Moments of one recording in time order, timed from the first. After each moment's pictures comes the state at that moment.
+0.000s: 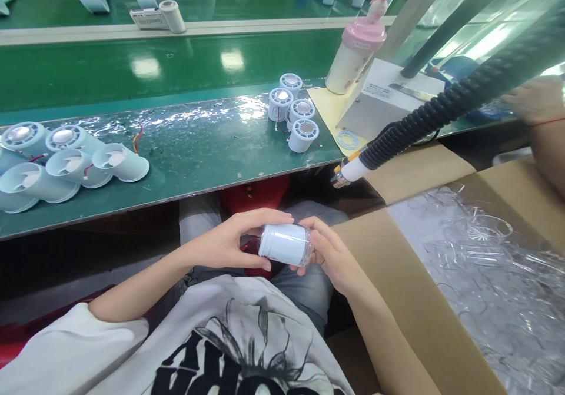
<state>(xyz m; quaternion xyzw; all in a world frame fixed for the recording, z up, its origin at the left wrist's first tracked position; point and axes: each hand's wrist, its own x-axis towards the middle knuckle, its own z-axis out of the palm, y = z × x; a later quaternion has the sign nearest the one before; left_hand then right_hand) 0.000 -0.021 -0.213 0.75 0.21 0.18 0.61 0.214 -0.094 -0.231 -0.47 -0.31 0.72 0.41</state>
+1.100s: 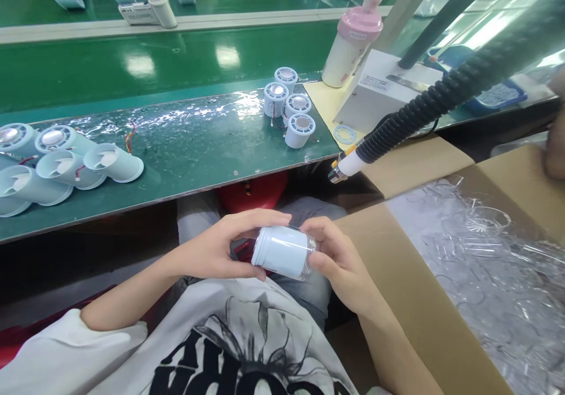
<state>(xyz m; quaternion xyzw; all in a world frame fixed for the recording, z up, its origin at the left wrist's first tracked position) -0.005 -0.026 -0.198 0.75 0.19 0.20 0.60 0.215 -0.107 -0.202 -0.45 -0.43 0.65 0.45</state>
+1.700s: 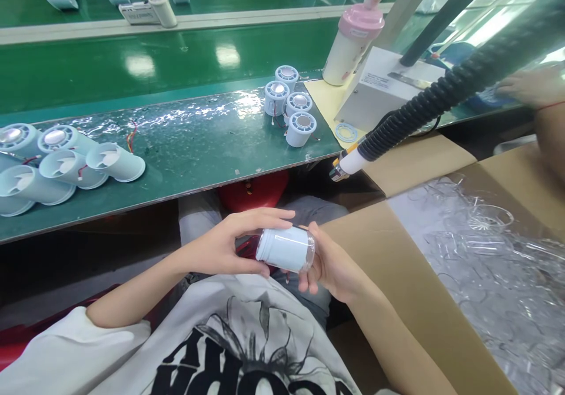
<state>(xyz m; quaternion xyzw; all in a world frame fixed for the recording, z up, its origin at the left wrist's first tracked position) -0.001 -0.027 -0.205 0.75 0.18 0.22 0.60 0.204 -0.098 -0.217 -0.43 -0.18 0.83 0.31</state>
